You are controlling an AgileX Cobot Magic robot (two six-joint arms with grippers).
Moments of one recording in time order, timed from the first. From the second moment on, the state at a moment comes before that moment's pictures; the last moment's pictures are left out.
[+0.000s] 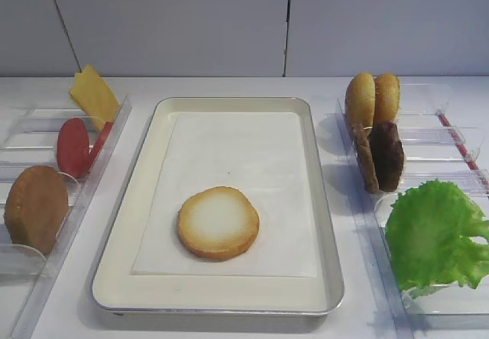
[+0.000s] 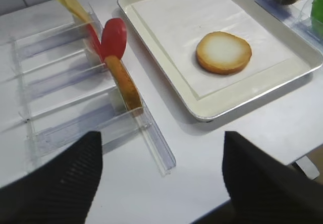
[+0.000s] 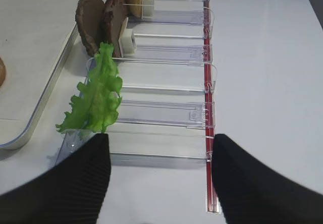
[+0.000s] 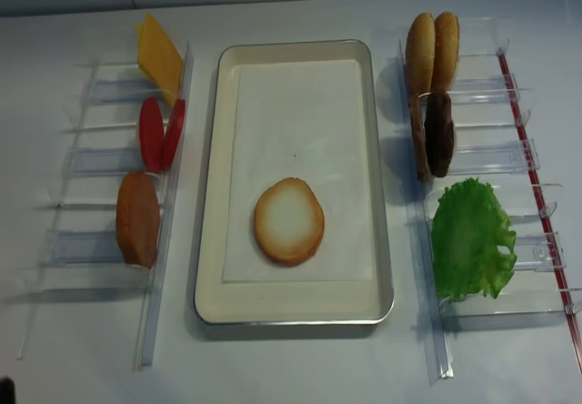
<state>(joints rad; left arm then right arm) -0.50 0.11 -0.73 0.08 1.25 -0.05 0.03 -0.02 -0.47 0.10 1.13 -0.05</state>
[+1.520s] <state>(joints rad) -0.10 -0.02 -0.49 0.01 1.19 -0.03 0.03 -0.02 -0.47 0.11 1.13 -0.05</state>
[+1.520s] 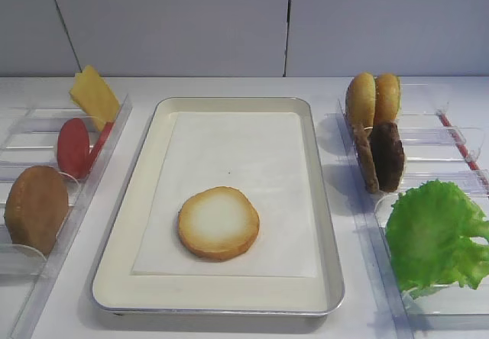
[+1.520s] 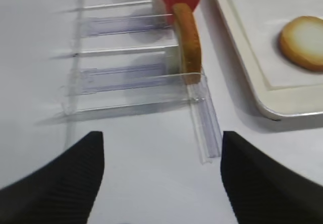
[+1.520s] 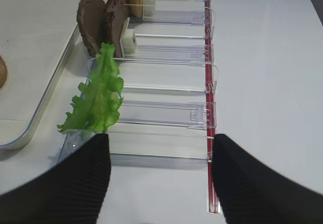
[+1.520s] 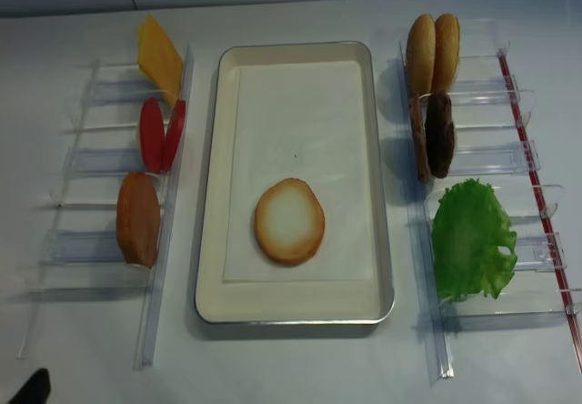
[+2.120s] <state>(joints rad) 0.01 -0.02 -0.49 0.01 1.19 -0.03 0.03 -0.02 -0.47 0.11 1.13 -0.05</state>
